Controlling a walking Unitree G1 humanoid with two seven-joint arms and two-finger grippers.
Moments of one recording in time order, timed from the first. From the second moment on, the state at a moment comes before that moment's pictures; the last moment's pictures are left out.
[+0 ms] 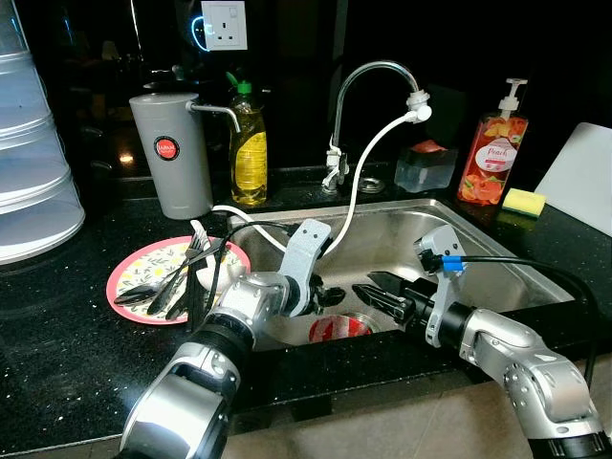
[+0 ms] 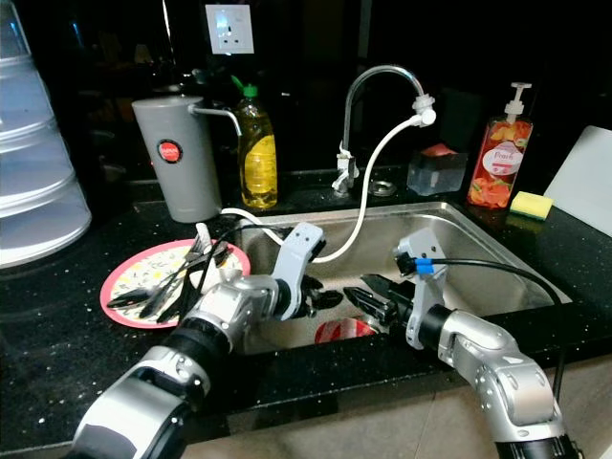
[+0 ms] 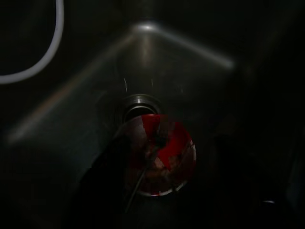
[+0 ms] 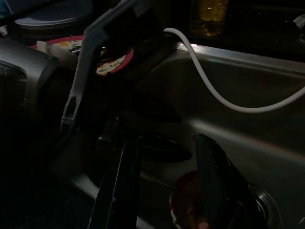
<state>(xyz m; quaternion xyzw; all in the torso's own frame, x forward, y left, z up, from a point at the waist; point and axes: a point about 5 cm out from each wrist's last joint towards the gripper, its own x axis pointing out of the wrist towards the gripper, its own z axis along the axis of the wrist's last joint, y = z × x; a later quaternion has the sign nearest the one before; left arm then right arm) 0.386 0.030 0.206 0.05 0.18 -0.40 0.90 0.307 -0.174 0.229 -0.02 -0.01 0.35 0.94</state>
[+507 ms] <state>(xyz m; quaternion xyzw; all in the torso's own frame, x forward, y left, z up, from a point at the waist) 0.375 0.066 0.305 0.11 -0.06 -0.34 0.93 0.311 -0.171 0.245 -0.04 -0.03 0.35 0.94</state>
